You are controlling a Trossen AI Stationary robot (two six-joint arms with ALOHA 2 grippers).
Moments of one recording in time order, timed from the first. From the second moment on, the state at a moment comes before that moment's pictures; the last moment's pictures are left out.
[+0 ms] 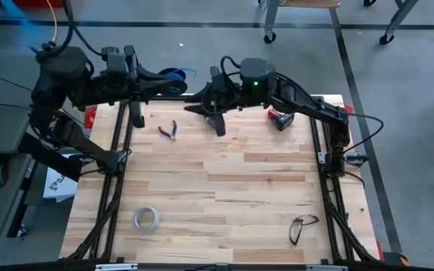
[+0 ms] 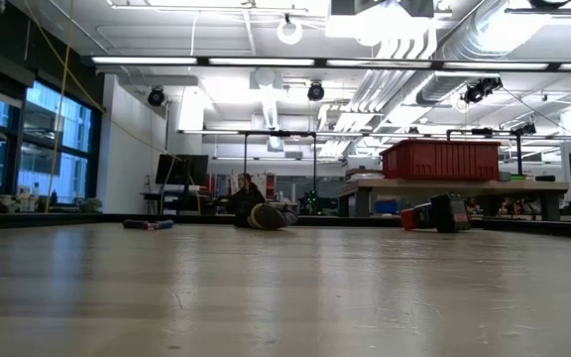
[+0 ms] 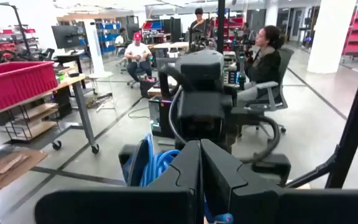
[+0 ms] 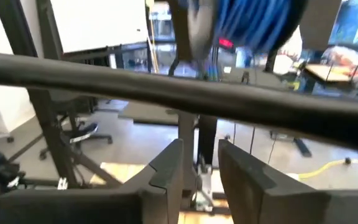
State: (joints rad) left arm -0.06 1.45 2.36 -0.92 -0.32 0.03; right arm -0.12 1.92 2.36 -0.51 -0.22 -0.04
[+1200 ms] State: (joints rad) left arm -0.06 1.43 2.36 -0.92 -0.05 0.04; right arm -0.16 1.86 2.36 -0.51 -0.29 0.05
